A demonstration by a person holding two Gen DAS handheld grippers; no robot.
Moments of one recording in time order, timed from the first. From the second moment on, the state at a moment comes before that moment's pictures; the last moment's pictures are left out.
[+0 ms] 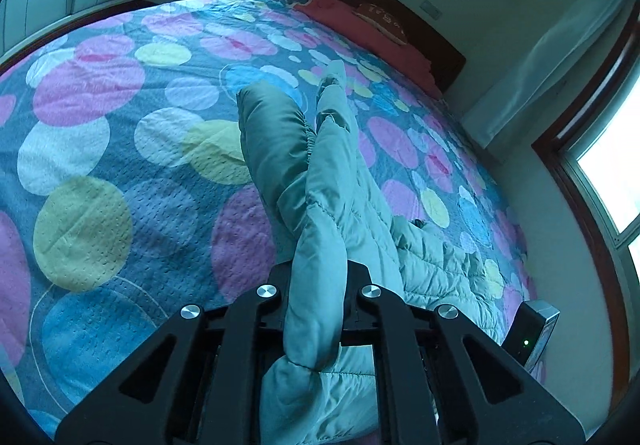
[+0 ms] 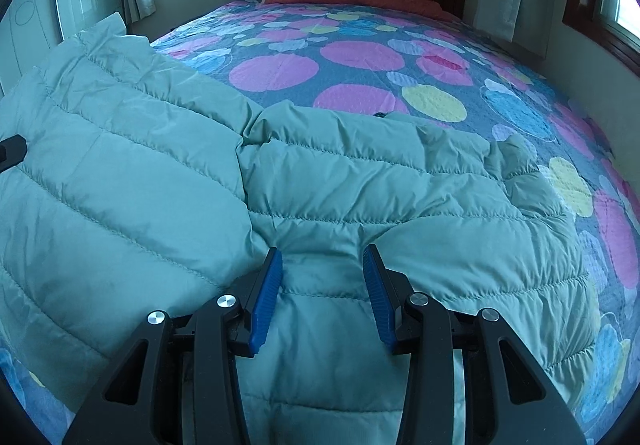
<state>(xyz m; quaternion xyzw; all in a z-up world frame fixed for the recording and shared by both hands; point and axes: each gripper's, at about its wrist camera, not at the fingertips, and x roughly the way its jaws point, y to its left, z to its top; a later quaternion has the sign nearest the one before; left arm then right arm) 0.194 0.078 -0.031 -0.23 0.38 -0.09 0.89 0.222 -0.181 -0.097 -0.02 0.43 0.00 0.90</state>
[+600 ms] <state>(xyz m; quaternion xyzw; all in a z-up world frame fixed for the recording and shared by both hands) 0.177 -0.109 0.011 -0.09 0.38 -0.14 0.91 0.152 -0.348 -0.073 0.04 0.40 -0.09 0.91</state>
